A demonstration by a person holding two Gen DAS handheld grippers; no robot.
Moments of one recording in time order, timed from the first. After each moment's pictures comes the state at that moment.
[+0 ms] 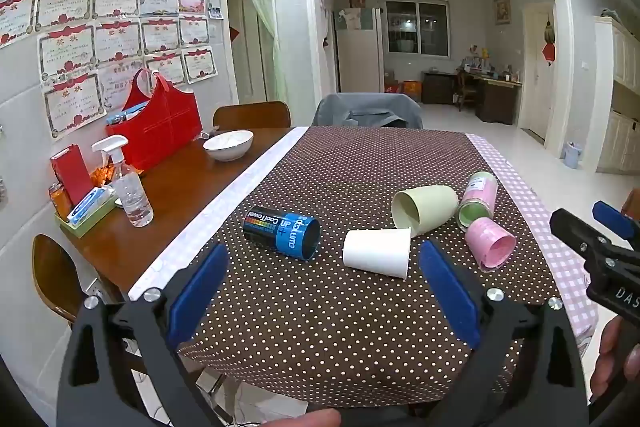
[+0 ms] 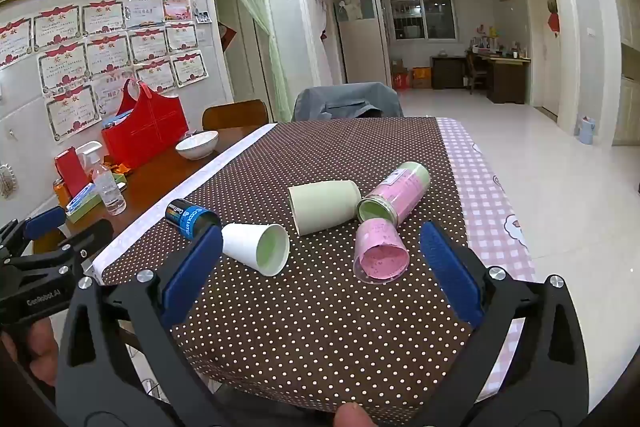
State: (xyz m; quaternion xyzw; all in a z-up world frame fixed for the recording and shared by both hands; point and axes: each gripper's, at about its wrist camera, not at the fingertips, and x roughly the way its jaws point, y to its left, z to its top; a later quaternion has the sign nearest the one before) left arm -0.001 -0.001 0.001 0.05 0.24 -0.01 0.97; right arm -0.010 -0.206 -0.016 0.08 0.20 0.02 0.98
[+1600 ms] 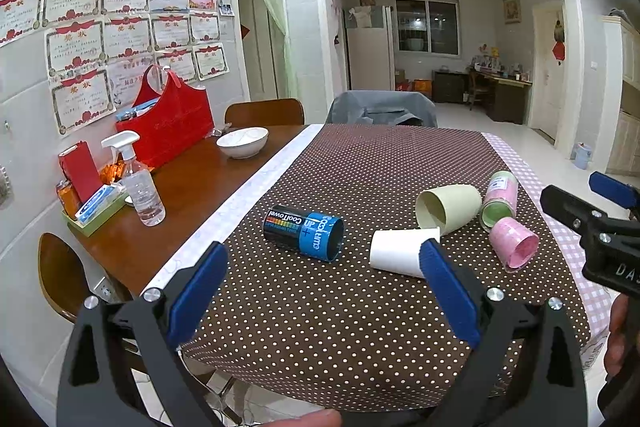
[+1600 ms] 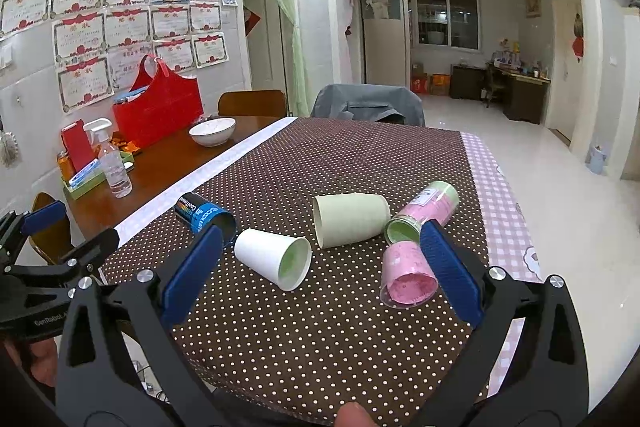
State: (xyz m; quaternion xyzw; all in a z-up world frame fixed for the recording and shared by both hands) left arm 0.013 0.030 -0.002 0.05 0.25 0.00 0.97; right arm 0.029 -0.167 -0.007 0.02 0.21 0.05 0.98
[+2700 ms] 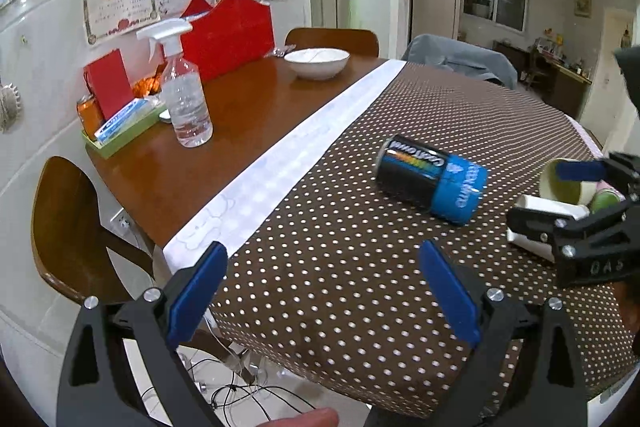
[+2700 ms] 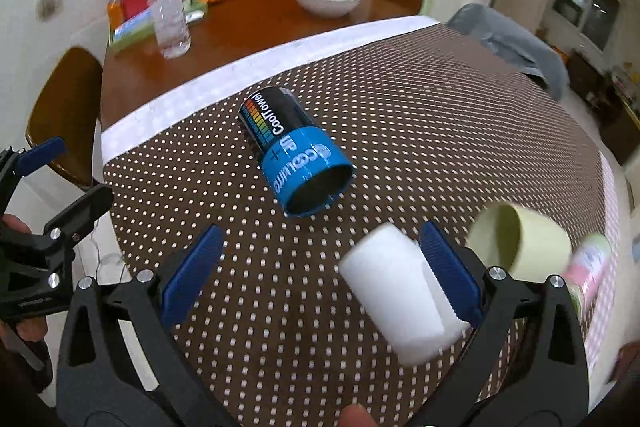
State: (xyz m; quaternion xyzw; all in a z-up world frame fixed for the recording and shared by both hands) left arm 0.096 0.148 -0.081 -0.01 0.35 0.10 0.93; right arm 0.198 -0.001 -0.082 -0.16 0.41 0.23 0.87
